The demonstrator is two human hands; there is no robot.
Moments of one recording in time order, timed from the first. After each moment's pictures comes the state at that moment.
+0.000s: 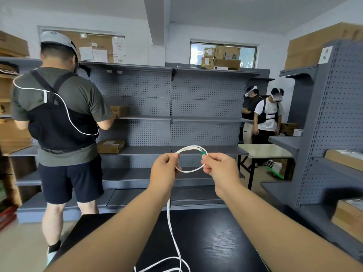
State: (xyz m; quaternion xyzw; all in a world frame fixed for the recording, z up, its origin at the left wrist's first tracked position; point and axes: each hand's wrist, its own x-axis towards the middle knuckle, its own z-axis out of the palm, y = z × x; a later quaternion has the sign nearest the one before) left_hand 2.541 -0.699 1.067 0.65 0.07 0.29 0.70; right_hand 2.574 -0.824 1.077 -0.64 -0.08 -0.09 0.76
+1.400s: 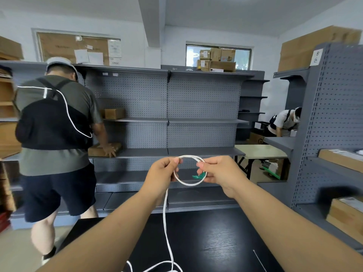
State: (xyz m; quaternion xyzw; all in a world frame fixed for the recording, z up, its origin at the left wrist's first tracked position) left_hand 2.537 -0.692 1.065 0.69 -0.02 0.23 0.69; right_hand 2.565 -0.850 1.092 -0.73 -0.17 0.04 0.66
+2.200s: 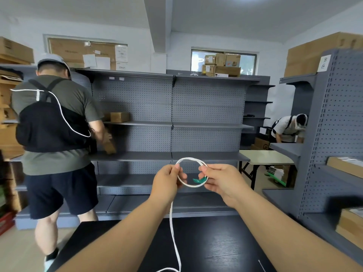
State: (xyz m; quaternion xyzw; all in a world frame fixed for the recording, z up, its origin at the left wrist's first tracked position) left_hand 2.543 -0.699 1.056 0.67 0.05 0.25 0.70; right_hand 2.560 -0.840 1.088 -0.68 -0.13 0.06 0.72
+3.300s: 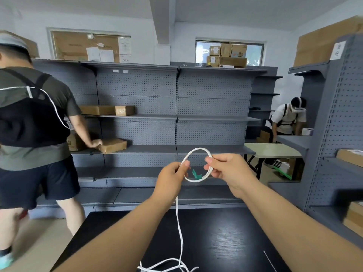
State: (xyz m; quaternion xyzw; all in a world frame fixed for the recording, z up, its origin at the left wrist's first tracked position) left_hand 2.534 -0.688 1.045 0.78 0.02 0.26 0.57; right_hand 2.564 -0.838 1.087 -0.70 -0.17 0.01 0.70
